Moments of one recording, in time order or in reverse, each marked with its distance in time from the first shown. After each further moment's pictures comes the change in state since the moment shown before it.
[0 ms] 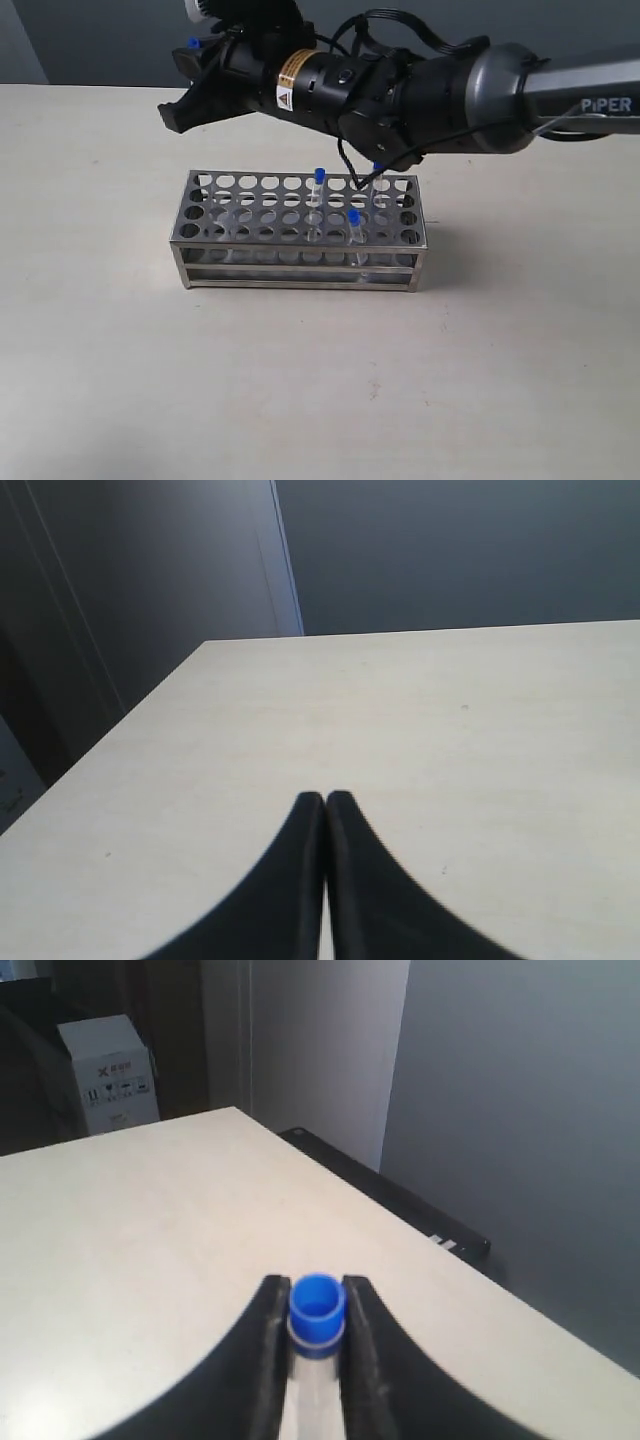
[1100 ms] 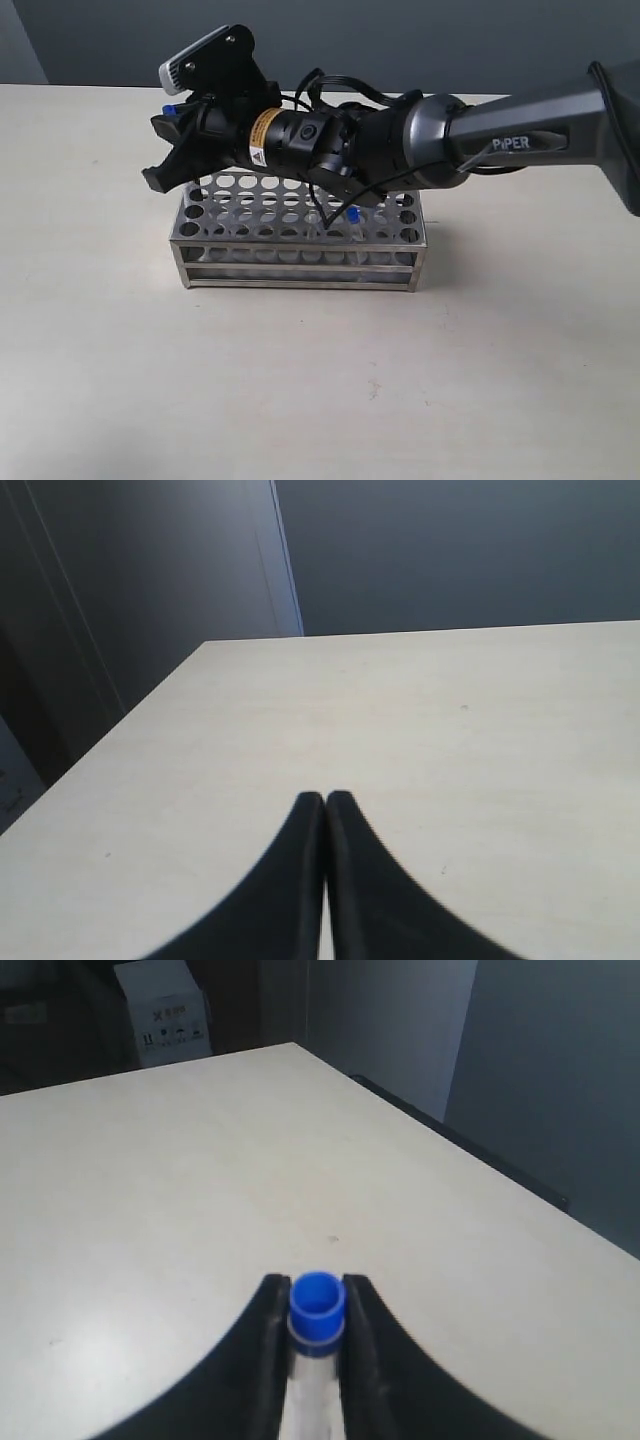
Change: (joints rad) left arm 0.000 0.000 0.000 0.000 0.000 0.000; right arm 0.042 0.141 -0.035 -0.121 -0.029 0.086
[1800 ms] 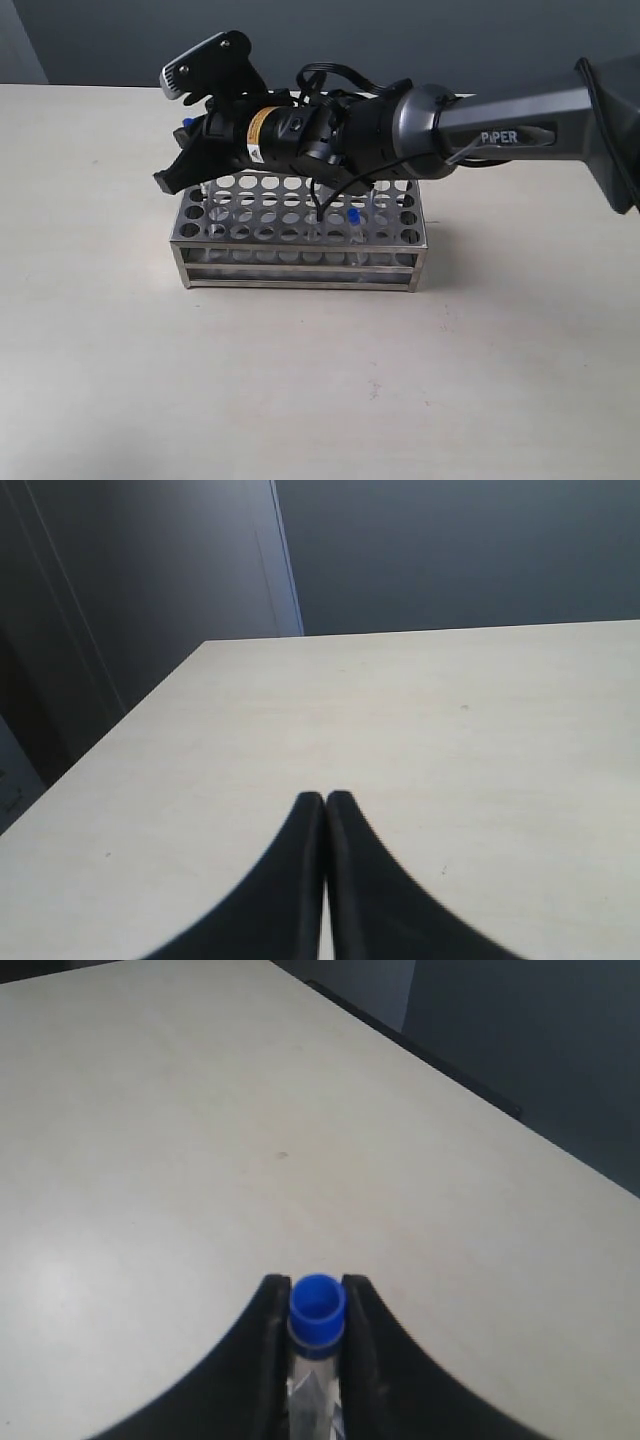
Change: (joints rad) left arm 0.000 0.000 0.000 0.000 0.000 0.000; right arm 0.000 0.012 -0.065 0.010 0.212 0.010
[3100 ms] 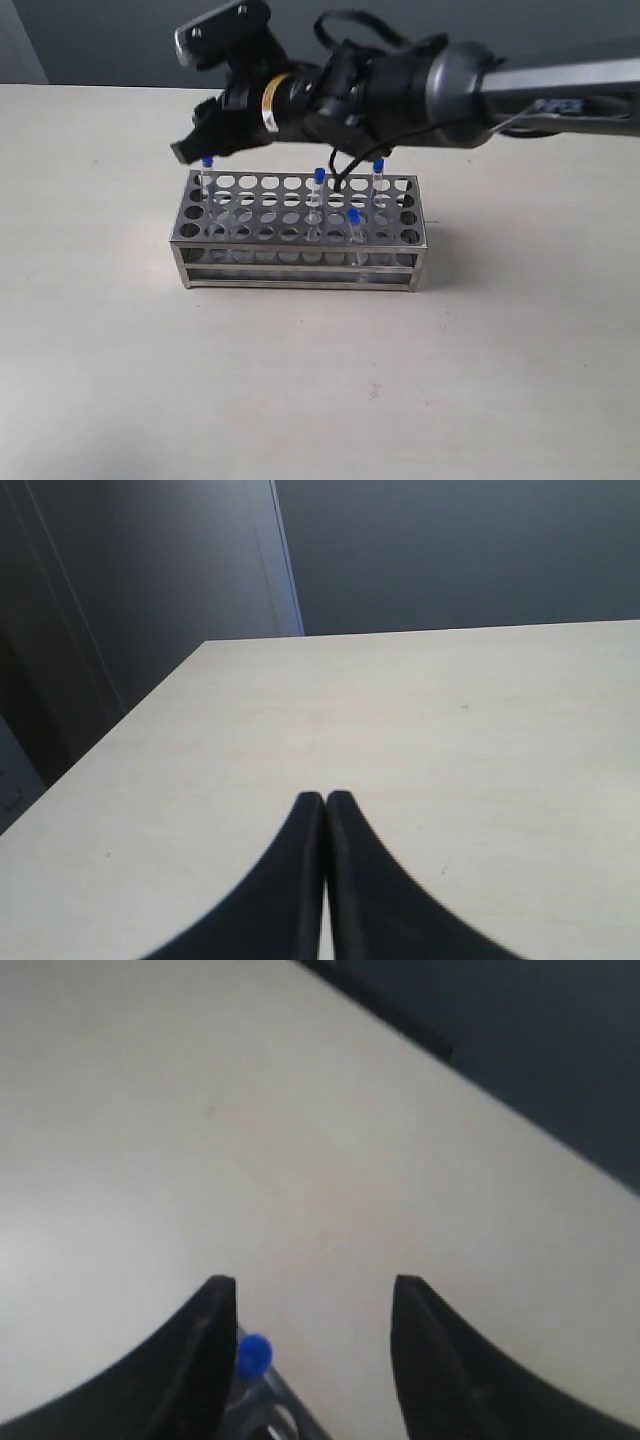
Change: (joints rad) left arm 0.000 0.000 0.000 0.000 0.000 0.000; right arm 0.000 -0.107 -0.004 0.015 0.228 0.024
